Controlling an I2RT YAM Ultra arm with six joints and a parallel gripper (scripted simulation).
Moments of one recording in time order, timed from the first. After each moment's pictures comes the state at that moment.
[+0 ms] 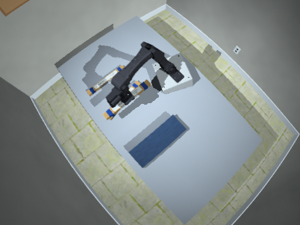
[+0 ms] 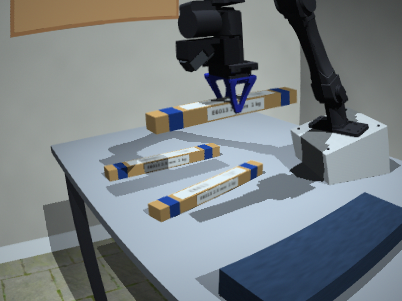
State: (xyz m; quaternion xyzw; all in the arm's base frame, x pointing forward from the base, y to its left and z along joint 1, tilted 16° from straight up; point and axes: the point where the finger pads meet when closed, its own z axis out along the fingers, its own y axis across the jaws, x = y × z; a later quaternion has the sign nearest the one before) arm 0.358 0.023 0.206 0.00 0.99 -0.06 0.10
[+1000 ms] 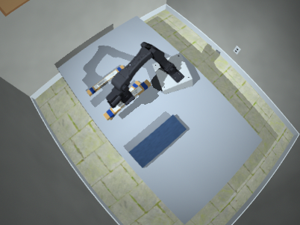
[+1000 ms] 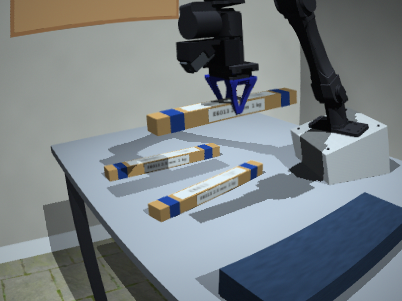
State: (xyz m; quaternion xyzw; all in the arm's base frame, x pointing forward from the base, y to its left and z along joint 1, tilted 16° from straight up) arm 0.358 0.024 0.203 -0.01 0.99 -0.06 0.10
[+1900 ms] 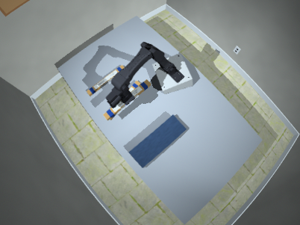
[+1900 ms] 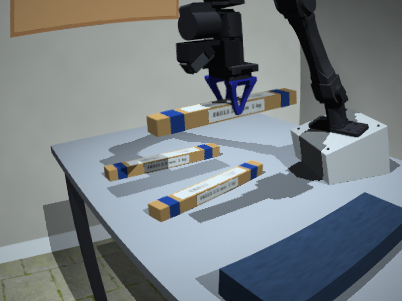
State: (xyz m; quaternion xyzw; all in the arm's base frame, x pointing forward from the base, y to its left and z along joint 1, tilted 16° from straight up) arm 0.358 0.024 0.202 -0.01 0.99 -0.06 0.10
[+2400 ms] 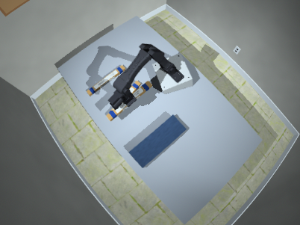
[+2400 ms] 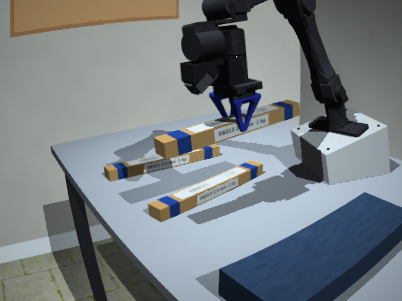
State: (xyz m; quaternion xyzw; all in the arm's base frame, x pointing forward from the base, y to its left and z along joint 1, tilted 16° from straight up) arm 0.357 0.022 0.165 -0.01 0.99 -0.06 0.09
